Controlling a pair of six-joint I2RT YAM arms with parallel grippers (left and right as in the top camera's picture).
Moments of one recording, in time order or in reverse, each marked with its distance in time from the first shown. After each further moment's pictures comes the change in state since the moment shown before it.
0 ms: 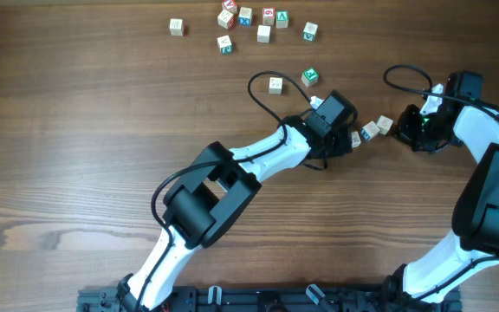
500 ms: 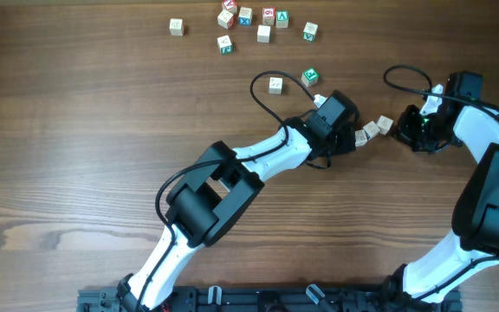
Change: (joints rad) left arm -0.002 0.019 0.000 0.085 -0.002 0.000; right arm 0.000 0.000 0.000 -0.004 0.000 0.000
